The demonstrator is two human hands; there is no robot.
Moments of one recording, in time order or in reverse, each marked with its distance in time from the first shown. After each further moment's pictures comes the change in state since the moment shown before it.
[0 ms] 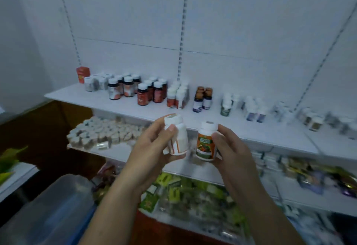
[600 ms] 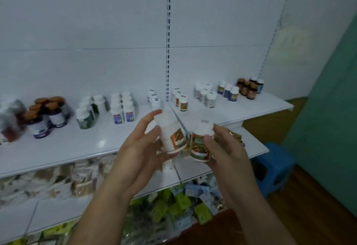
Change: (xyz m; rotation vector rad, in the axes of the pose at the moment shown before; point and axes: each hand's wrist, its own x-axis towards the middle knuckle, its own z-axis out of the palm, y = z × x) left_hand 0.102 -0.152 0.364 -0.230 -0.537 -0.271; right_hand 0.036 -0.047 -0.365 0.007 0.446 -0.119
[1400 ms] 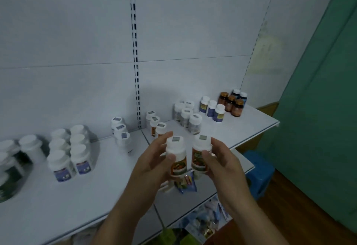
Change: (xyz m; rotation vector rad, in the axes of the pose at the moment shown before) left_hand 0.212 -0.065 -0.018 0.342 -0.128 0.011; right_hand 0.199 0.051 -0.040 -0.210 0.166 0.003
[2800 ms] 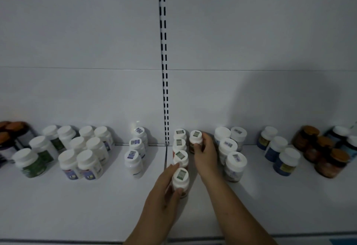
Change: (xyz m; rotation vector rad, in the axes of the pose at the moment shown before) left_hand 0.109 -0.126 0.015 0.481 0.559 0.097; right_hand 0.291 0.139 0.109 -0.228 -0.280 -0.127
